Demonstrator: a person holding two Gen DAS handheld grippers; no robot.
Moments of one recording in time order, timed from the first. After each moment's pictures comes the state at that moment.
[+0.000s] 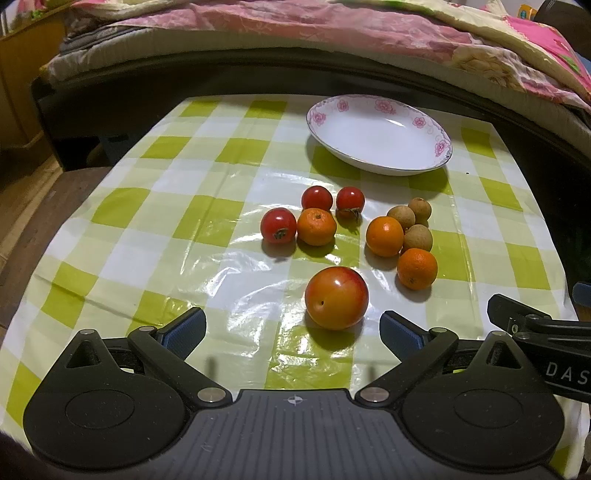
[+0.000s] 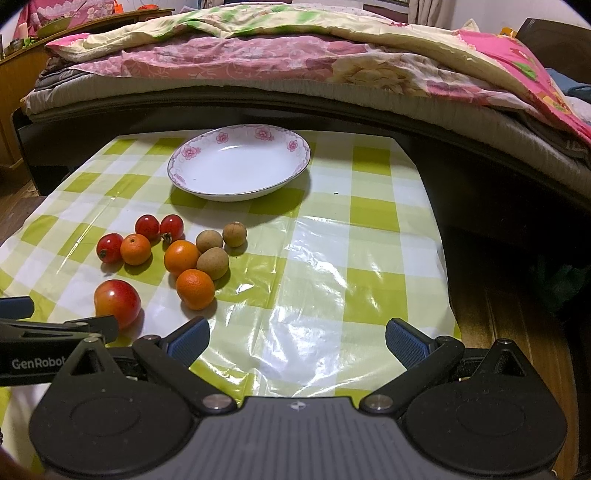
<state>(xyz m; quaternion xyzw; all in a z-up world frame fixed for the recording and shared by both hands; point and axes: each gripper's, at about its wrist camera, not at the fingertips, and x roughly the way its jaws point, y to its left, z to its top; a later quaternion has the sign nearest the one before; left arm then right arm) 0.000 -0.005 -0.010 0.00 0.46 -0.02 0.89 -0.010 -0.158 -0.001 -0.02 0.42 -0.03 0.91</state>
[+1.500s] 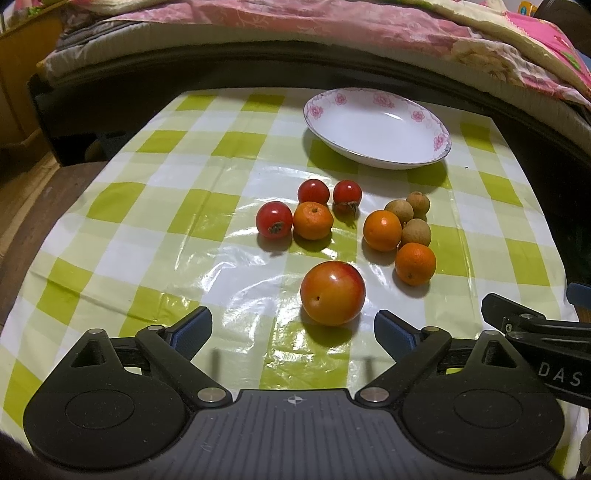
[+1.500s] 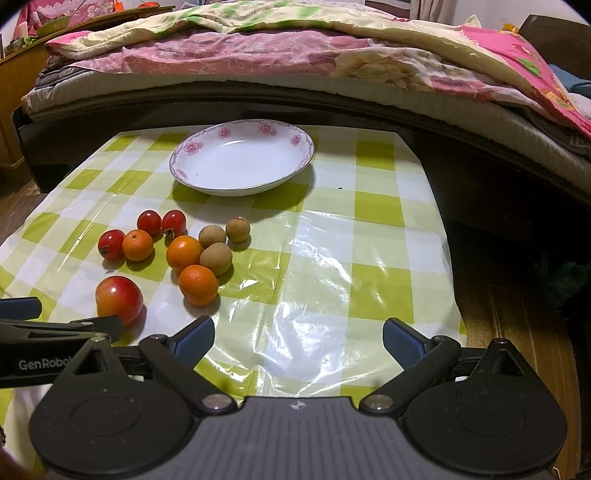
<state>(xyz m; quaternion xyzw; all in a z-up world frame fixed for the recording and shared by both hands) 0.001 -0.008 -0.013 0.00 0.47 -0.02 0.88 -0.009 -0.155 -0.006 -0.01 0.43 -0.03 0.90</state>
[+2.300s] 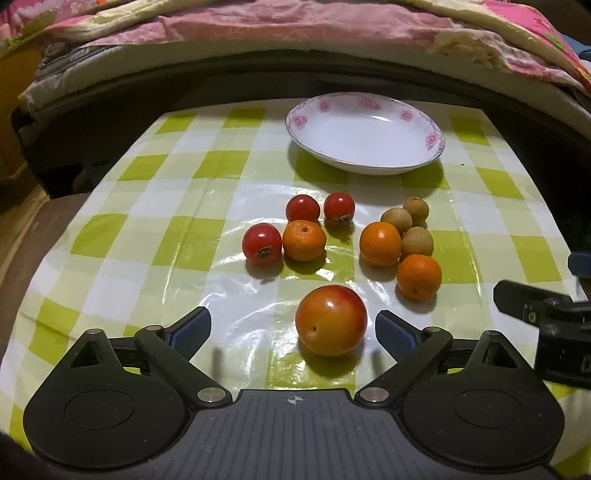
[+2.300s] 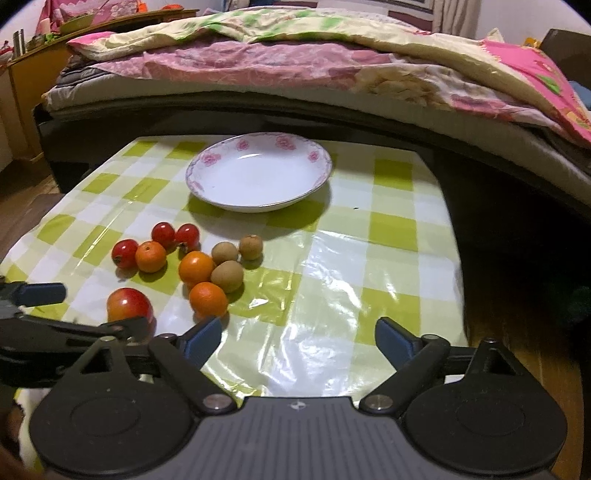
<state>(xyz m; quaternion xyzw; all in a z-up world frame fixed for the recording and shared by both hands) 0.021 -0.015 -0.021 0.04 0.45 -0.04 0.89 0.002 -0.160 0.004 -0.02 0.42 0.02 0.91</state>
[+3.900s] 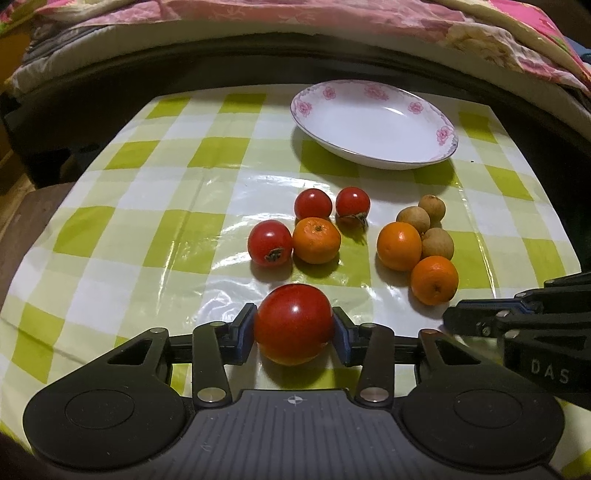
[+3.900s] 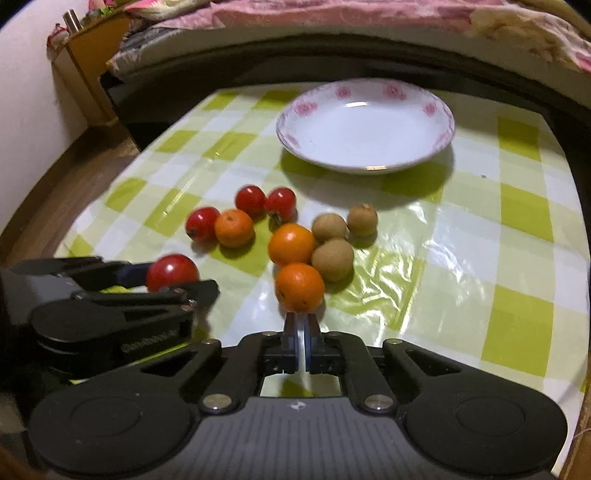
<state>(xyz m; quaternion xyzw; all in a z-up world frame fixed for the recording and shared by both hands) 0.040 0.002 -0.032 0.02 0.47 -0.06 0.88 0.048 -0.136 -0.034 0.03 0.50 0.17 0.85</state>
